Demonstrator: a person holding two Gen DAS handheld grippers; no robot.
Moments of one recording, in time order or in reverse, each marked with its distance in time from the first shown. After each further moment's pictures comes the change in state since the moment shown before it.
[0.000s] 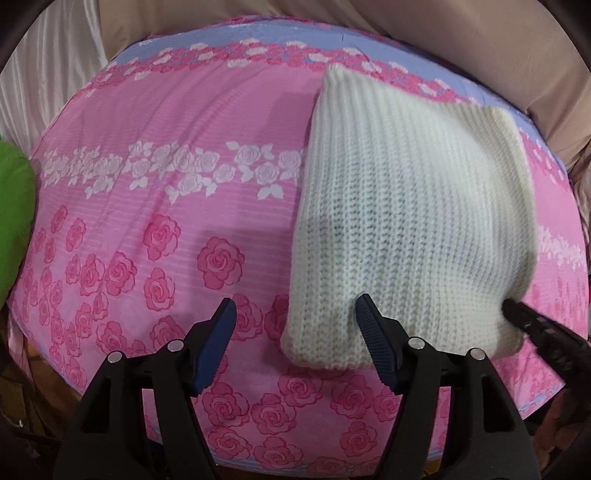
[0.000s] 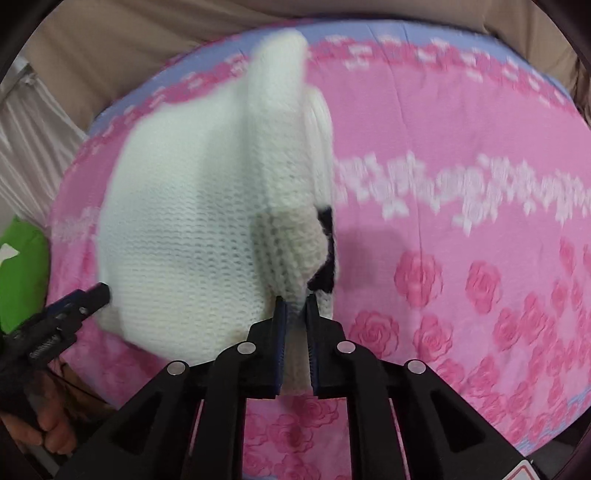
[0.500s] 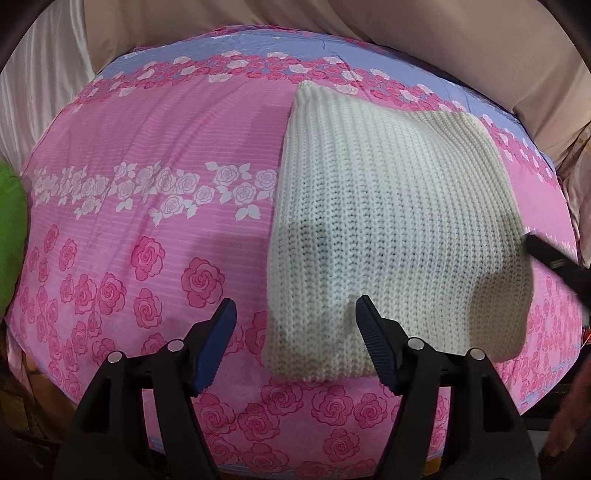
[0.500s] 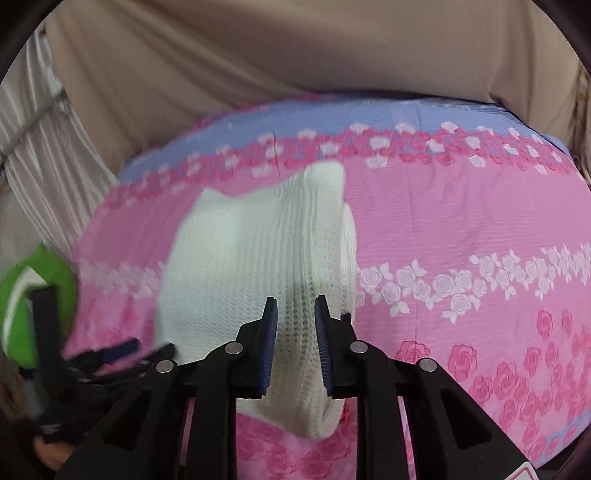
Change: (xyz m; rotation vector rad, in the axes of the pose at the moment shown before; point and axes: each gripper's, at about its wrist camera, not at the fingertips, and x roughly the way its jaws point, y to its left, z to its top) left arm -0.012 -0.012 0.011 0.038 -0.031 -0.043; right arm -0.023 0.029 0.037 -0.119 -0.134 -0.037
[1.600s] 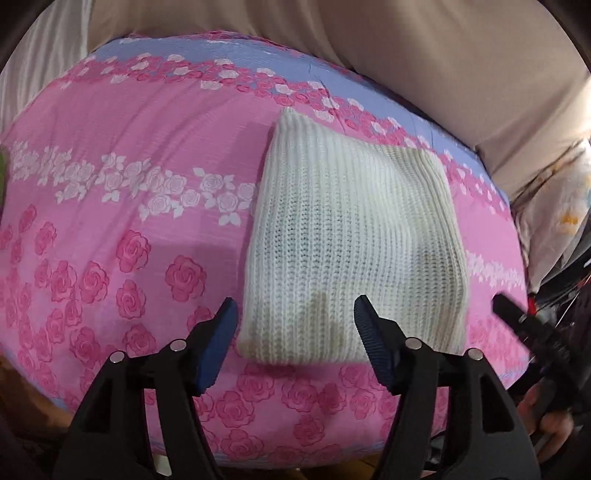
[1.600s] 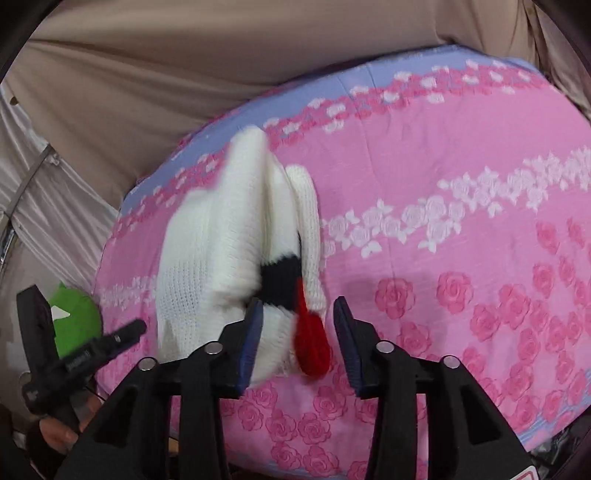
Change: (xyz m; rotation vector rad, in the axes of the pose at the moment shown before) left arm -0.021 0.020 0.000 -0.085 -0.050 -0.210; right arm -0.051 -0.051 -0.032 0.224 -0.090 0.149
